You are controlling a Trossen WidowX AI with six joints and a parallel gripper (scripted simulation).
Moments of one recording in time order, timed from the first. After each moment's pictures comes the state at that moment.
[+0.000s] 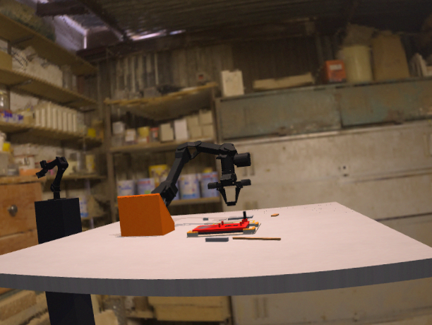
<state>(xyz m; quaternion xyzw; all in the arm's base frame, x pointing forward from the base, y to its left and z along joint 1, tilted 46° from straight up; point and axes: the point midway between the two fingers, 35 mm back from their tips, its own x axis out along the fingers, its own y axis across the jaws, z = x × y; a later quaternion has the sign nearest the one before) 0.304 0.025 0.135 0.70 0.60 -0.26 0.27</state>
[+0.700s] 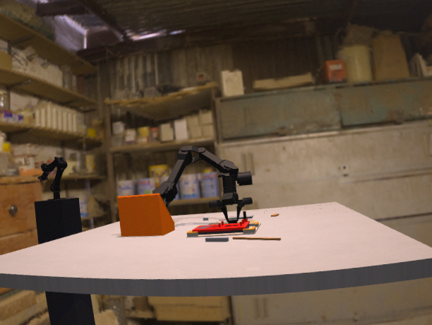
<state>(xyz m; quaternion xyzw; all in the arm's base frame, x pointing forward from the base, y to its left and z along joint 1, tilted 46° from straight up) 0.314 0.084 0.079 0.70 0.60 -0.26 0.27</state>
